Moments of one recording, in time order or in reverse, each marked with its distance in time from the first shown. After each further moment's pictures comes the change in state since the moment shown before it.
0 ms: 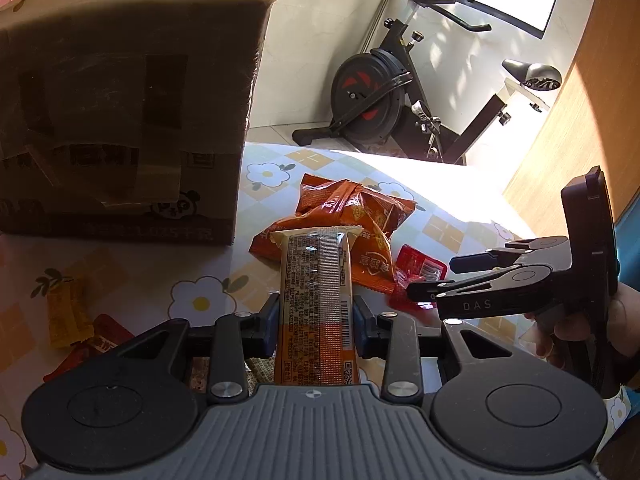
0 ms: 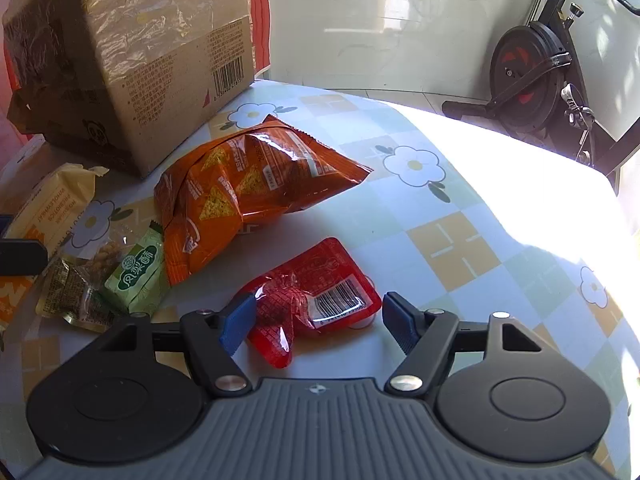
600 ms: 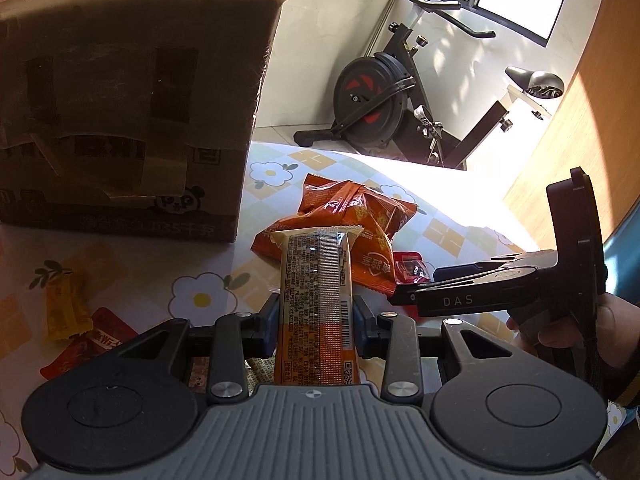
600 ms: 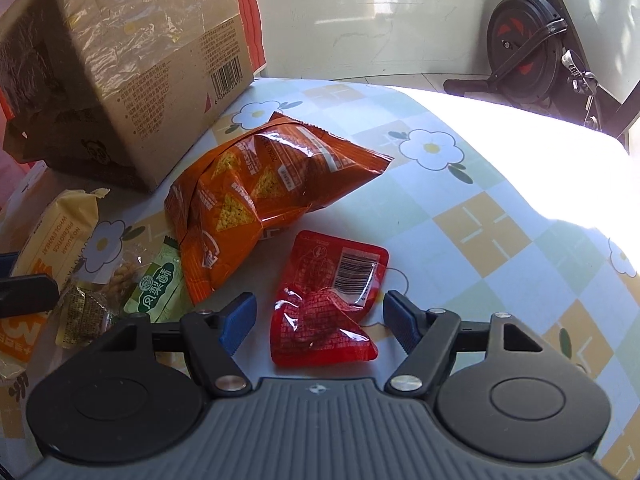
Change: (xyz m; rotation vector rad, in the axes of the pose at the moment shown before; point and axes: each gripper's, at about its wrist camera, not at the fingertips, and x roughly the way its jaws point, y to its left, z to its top) left arm 0.001 0.003 -0.002 -0.029 -0.006 -0.002; right arm 0.010 0.006 0.007 0.124 0.011 0.060
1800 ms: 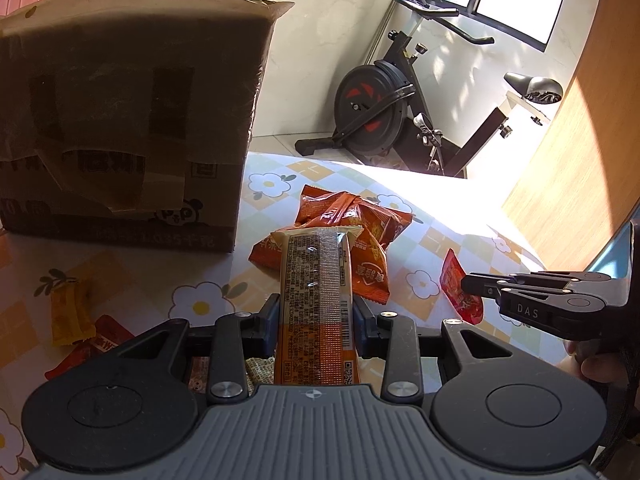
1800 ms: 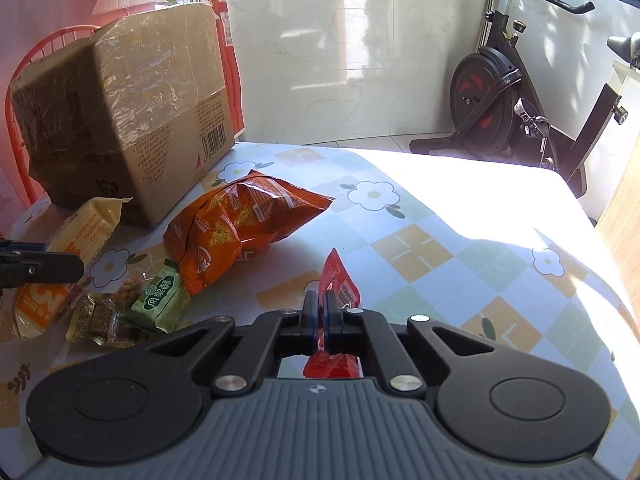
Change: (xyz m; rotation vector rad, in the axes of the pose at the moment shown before) left arm -0.005 0.000 0.003 0.011 -0.025 0.003; right arm -0.074 -0.012 -0.038 0.023 -0.219 -0.077
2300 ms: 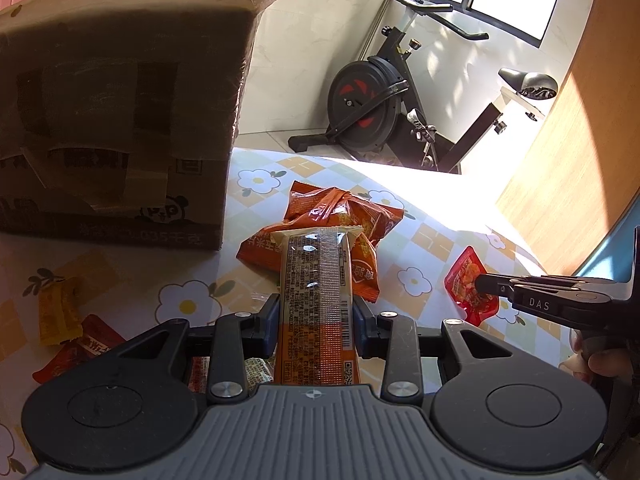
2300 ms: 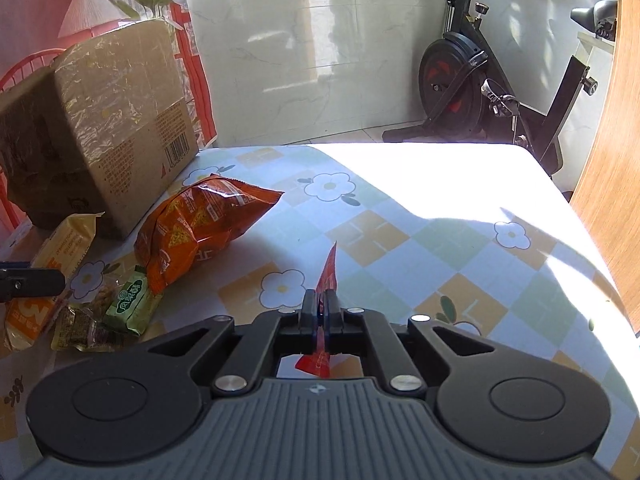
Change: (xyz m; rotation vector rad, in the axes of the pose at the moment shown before) left arm 0.006 -0.004 0.001 0.008 0.012 -0.017; right arm -0.007 -0.026 -0.007 0.079 0.013 -0.041
